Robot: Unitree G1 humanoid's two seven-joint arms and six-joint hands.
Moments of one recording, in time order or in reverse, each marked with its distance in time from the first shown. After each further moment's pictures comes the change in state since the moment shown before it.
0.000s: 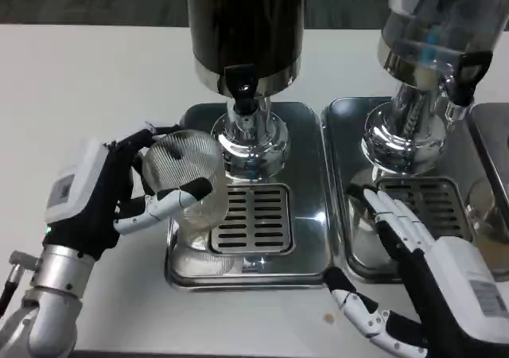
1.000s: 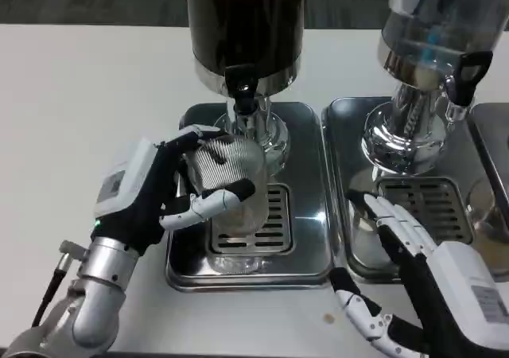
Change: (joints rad) left arm -0.057 -0.106 -0.039 0.035 0.006 0.057 -0.051; right arm 0.029 0.009 0.000 -0.014 -0.003 0.000 -0.001
